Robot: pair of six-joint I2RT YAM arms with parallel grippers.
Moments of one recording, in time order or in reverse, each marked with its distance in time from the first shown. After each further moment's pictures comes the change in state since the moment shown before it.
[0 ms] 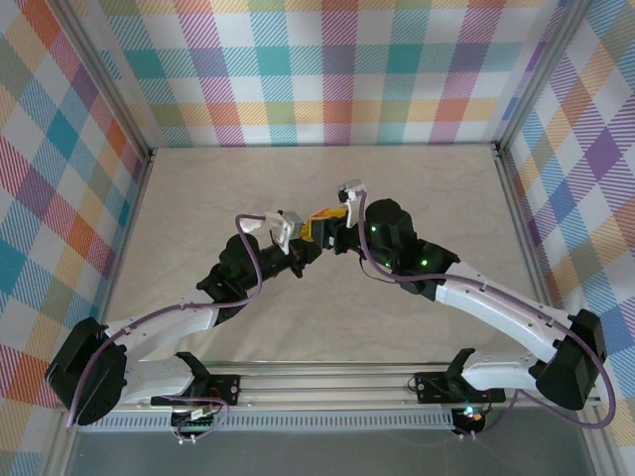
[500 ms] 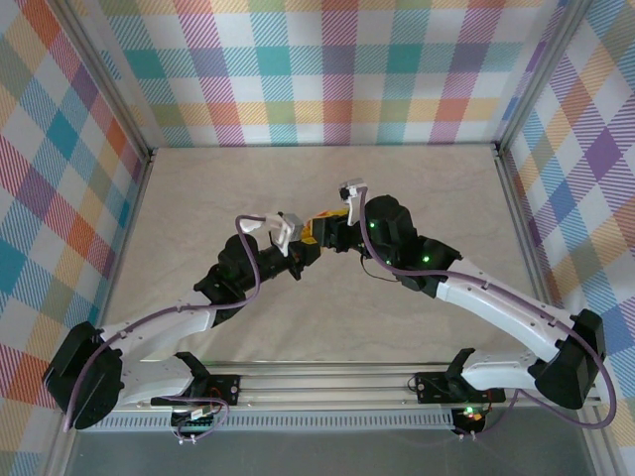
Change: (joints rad) left arm 0.000 -0.031 0.000 -0.056 0.009 0.020; right arm -0.001 0.005 0.046 -0.090 0.002 0.052
